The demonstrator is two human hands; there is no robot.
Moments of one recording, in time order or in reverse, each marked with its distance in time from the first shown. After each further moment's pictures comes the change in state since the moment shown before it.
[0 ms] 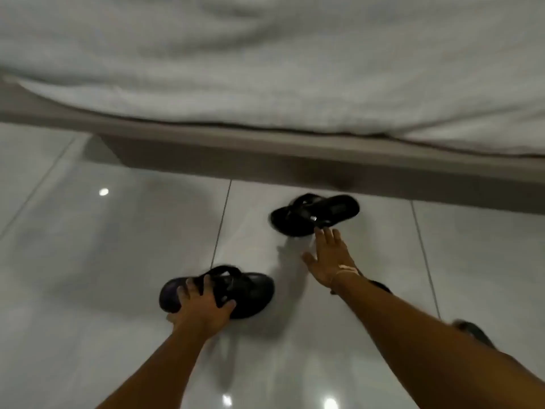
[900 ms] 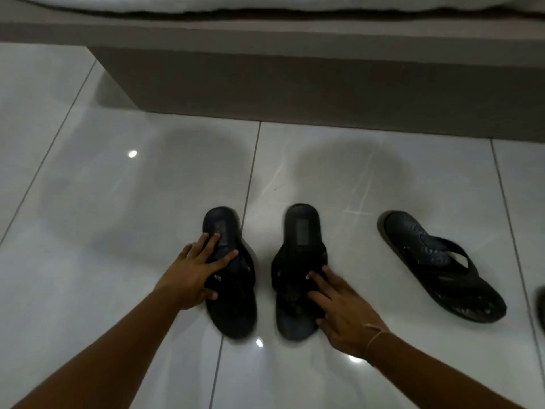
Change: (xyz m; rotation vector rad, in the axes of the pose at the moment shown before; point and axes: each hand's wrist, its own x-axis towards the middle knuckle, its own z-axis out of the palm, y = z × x) left_hand 0.059 -0.126 0.009 0.566 -0.001 0.536; right_hand -0.097 0.023 0.169 -0.123 -0.110 -0.559
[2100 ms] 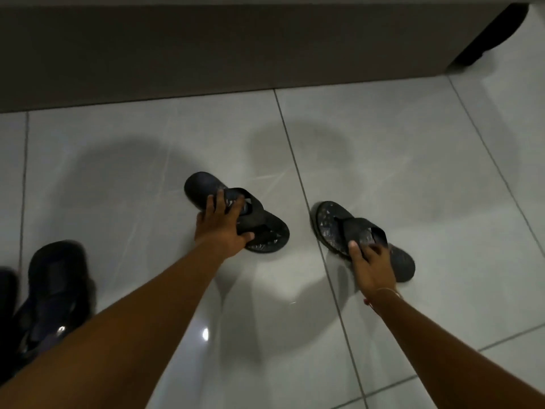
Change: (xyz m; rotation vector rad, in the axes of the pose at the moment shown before) left_hand 0.168 0.419 -0.068 -0.257 0.092 0.025; right_hand -0.299 0.207 -0.054 0.662 0.567 1.257
